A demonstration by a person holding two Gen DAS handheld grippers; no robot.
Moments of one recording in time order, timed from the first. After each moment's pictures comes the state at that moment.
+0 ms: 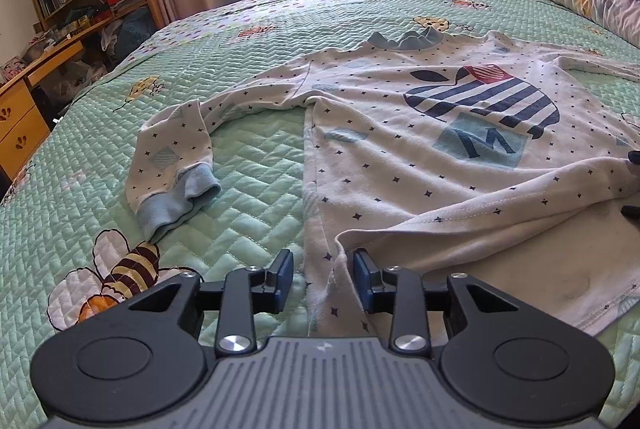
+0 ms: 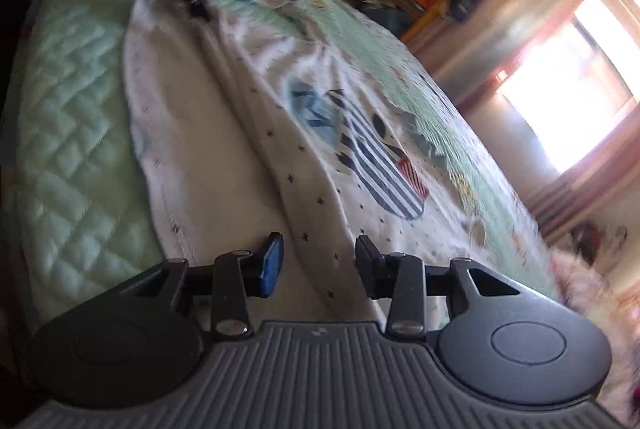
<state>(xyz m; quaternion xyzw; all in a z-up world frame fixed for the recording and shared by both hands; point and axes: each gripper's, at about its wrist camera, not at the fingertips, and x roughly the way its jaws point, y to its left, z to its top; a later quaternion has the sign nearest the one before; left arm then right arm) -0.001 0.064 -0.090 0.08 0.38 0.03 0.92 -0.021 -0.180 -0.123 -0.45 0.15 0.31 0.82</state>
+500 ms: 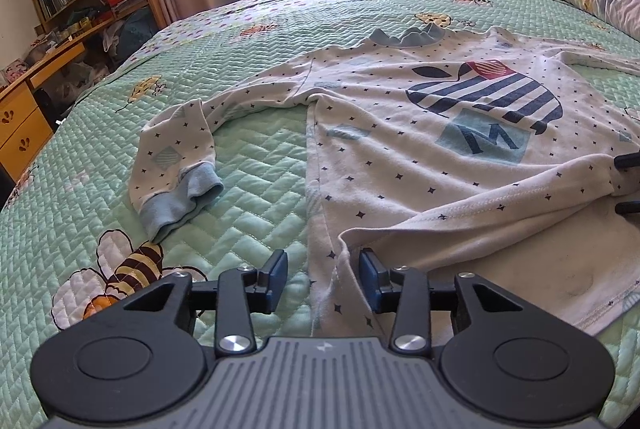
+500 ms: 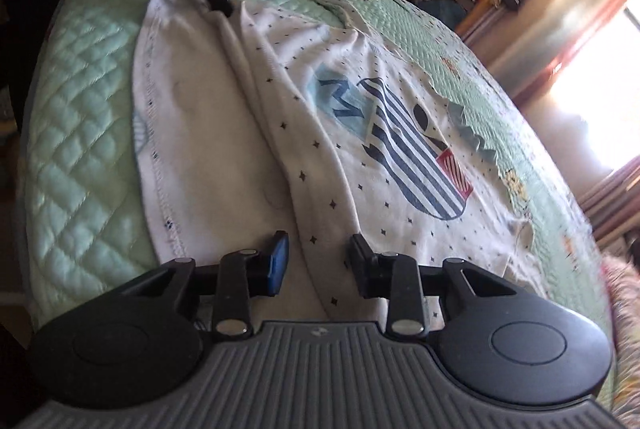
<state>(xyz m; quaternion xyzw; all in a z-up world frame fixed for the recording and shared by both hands) -0.001 0.064 -0.090 0.09 0.39 0.04 0.92 0.009 -0.187 -0.111 -0.41 0.21 0.39 0.80</state>
